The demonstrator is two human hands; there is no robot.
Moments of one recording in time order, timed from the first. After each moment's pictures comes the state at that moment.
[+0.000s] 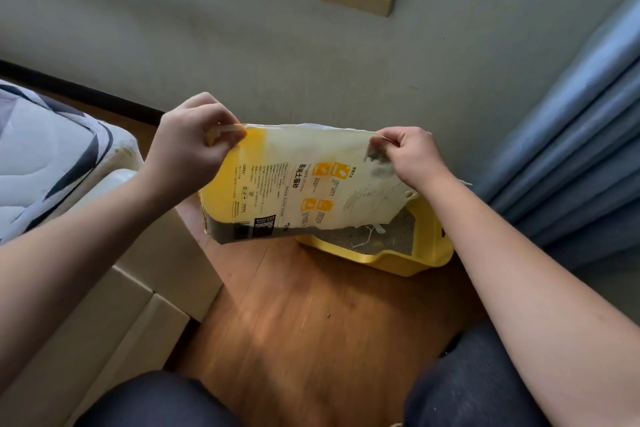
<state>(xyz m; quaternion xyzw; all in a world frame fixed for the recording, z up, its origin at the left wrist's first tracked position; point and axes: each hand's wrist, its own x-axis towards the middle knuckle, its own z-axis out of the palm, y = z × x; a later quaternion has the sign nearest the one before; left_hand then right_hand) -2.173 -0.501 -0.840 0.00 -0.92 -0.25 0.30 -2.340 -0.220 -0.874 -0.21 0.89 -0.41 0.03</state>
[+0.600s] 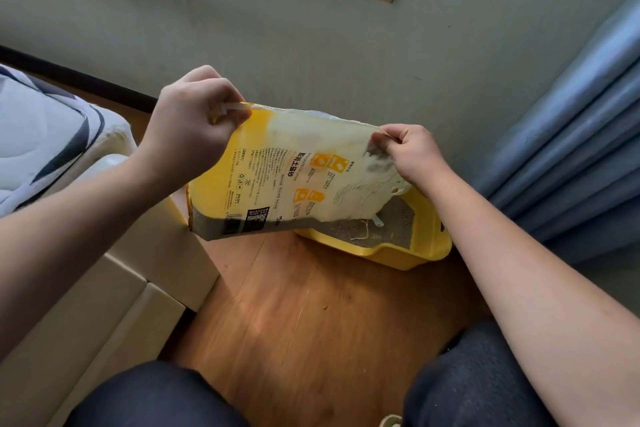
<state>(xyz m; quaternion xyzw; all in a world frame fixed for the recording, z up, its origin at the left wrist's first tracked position) -2.173 -0.486 -0.827 0.01 -0.93 -0.22 0.30 -2.337 -0.216 -0.882 -0.20 0.87 -0.44 0.06</state>
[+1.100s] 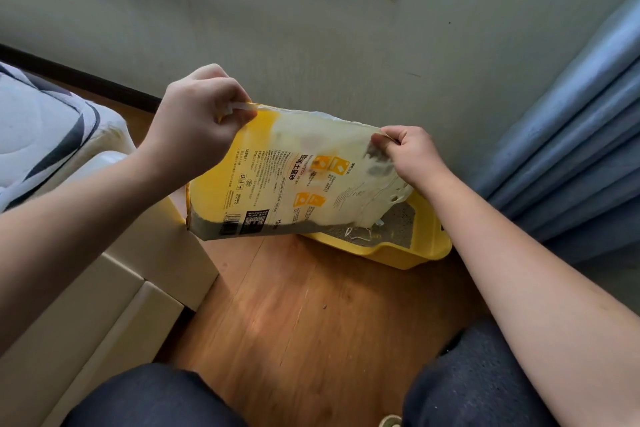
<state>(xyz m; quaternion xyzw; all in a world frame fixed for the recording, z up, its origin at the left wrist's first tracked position) -2.175 -0.477 -0.825 0.00 -0.93 -0.22 0.29 -2.337 -0.214 -0.888 -0.19 0.87 -0.45 0.07</state>
